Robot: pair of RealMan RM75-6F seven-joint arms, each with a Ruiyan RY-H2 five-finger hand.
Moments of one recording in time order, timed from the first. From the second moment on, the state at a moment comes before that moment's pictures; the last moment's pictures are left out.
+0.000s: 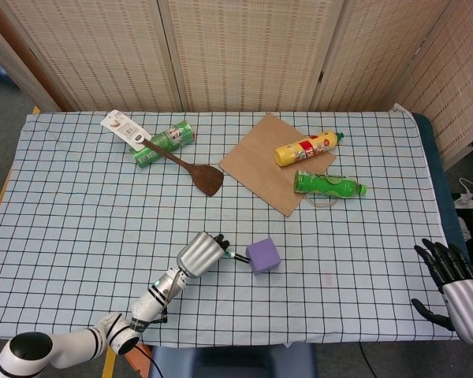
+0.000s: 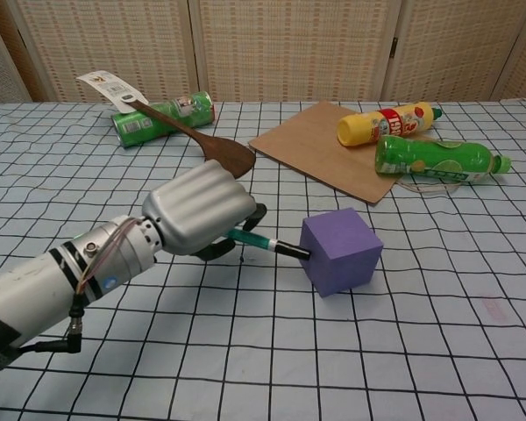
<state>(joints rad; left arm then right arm) -0.79 -1.93 -0.10 -1.00 1.61 1.09 0.64 -0.01 -0.99 -0.06 -1.63 -1.72 1.60 0.09</state>
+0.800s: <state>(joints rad) -0.60 -1.70 0.02 -1.09 1.65 1.32 0.59 0.00 -1.00 -0.05 -1.64 -1.70 1.57 0.04</state>
